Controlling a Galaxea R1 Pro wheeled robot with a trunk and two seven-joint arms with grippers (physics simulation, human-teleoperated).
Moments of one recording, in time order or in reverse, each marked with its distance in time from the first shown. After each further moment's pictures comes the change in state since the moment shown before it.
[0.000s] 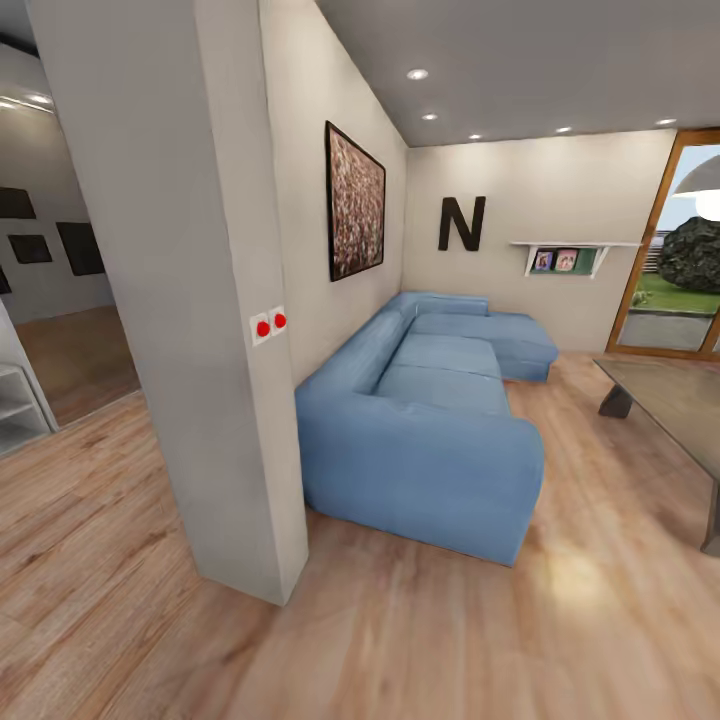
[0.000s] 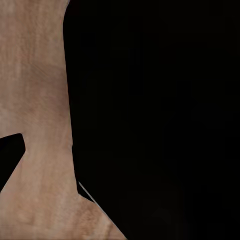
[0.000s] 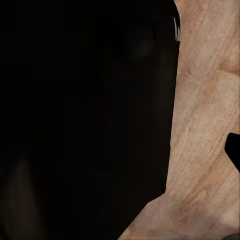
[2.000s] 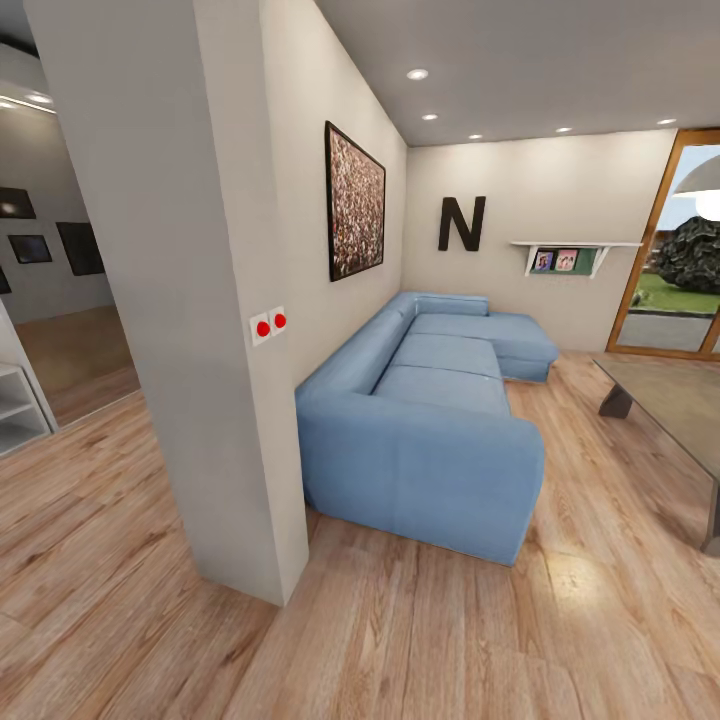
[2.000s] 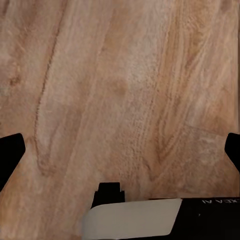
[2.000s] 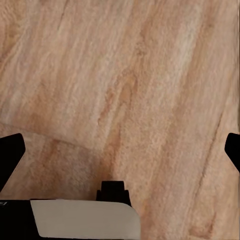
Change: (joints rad) left arm 0.007 0.003 -0.006 -0.738 -0.002 0.256 -0.009; right arm -0.039 -0.041 -0.002 -0.469 0.001 0.002 0.000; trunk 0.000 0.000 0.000
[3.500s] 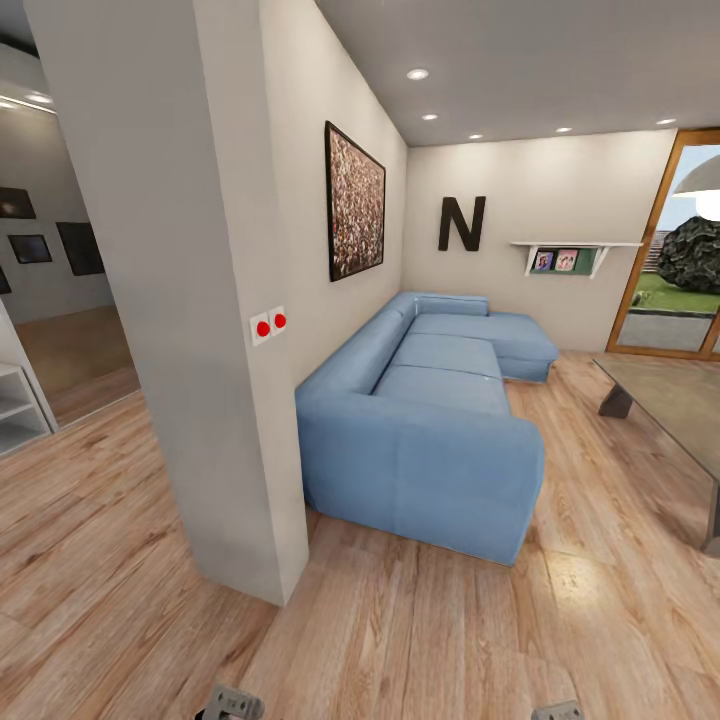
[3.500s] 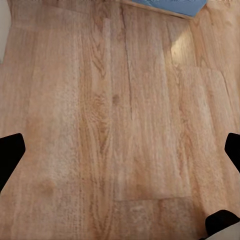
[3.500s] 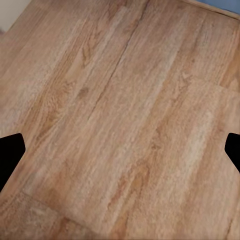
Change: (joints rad) left arm 0.000 0.055 0.006 -0.288 -0.002 -0.034 -0.463; right arm -0.025 -0.089 -0.009 -0.258 0.001 -0.001 0.240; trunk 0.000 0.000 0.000
